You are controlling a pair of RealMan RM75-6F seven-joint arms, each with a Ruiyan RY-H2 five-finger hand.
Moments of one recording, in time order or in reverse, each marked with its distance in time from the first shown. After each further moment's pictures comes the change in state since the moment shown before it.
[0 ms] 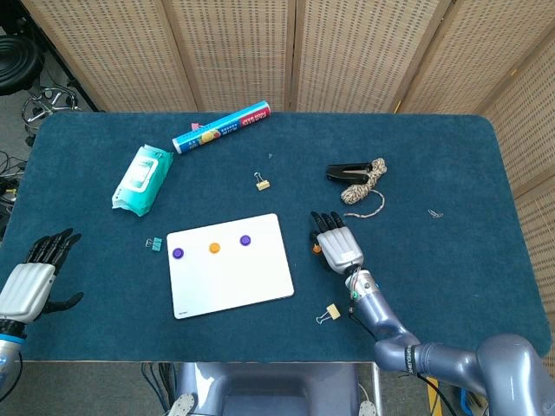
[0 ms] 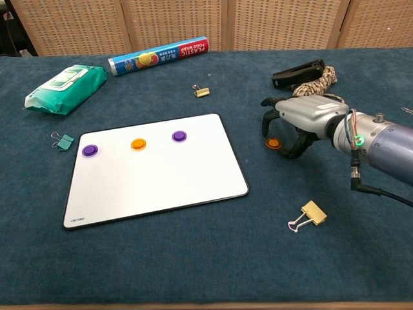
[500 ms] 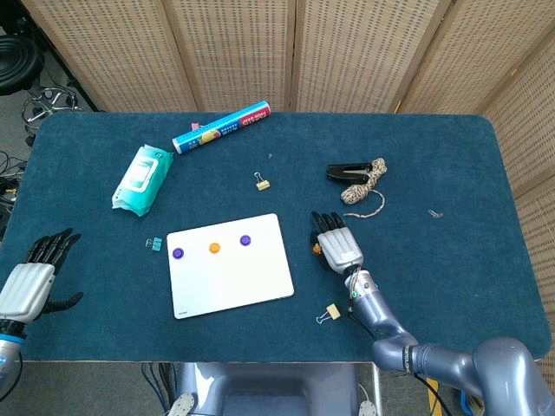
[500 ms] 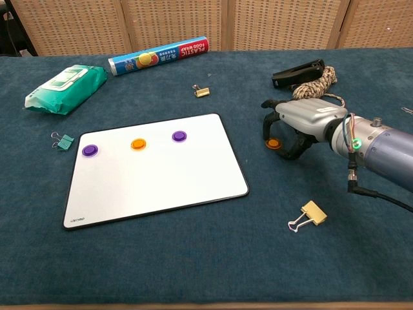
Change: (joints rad) left arm 0.000 -0.002 0.000 0.001 -0.002 -0.001 0.003; right arm -0.018 -0.035 0.017 0.054 -0.016 -0.019 0.025
